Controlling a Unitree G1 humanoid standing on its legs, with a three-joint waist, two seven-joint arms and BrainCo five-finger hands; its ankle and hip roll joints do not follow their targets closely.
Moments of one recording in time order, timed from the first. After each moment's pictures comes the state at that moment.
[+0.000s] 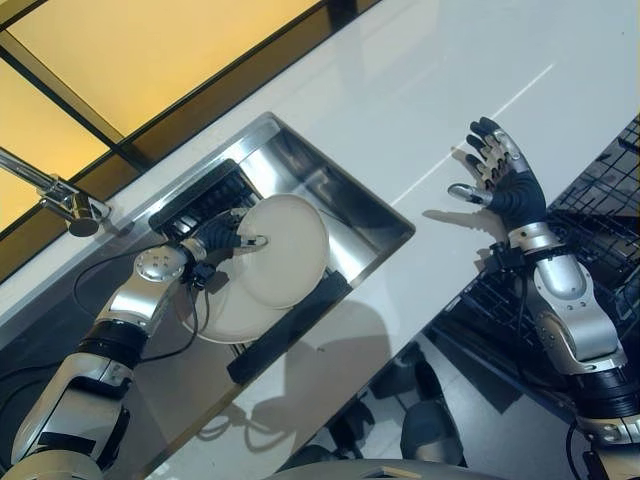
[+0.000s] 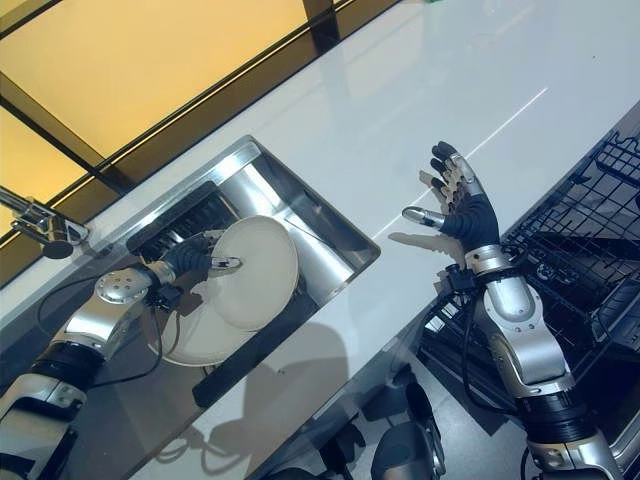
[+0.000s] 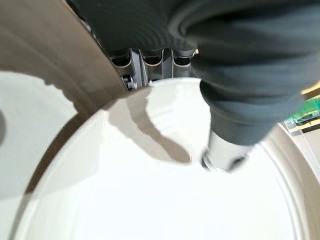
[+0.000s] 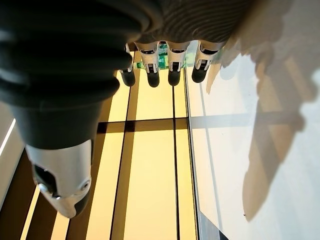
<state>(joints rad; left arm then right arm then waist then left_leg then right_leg) -0.50 0.73 -0.31 0.47 -0.33 0.01 -0.41 -0.23 -0.64 0.04 -0.20 0.47 -0.05 -0.05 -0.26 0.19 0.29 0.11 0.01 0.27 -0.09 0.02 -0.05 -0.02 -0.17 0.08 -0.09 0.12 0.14</state>
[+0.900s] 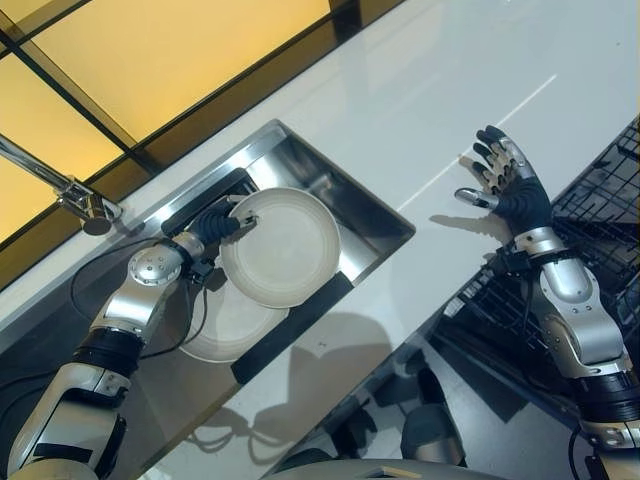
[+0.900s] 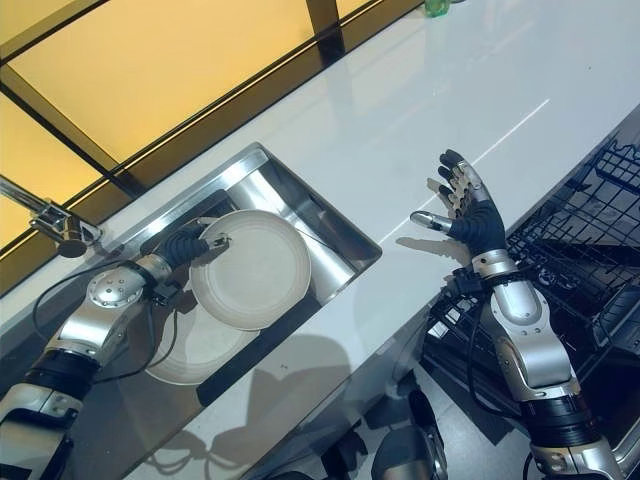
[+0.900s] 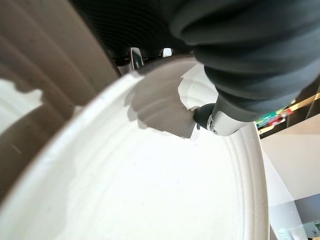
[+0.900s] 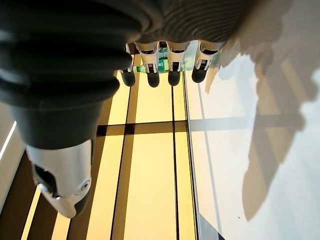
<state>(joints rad) -0.43 0.73 -0.24 0.35 -0.31 -0.12 -0.32 -0.20 -0.63 0.00 -0.18 0.47 -0.04 -0.03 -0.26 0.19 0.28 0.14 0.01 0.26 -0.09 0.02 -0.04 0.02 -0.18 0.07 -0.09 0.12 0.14</state>
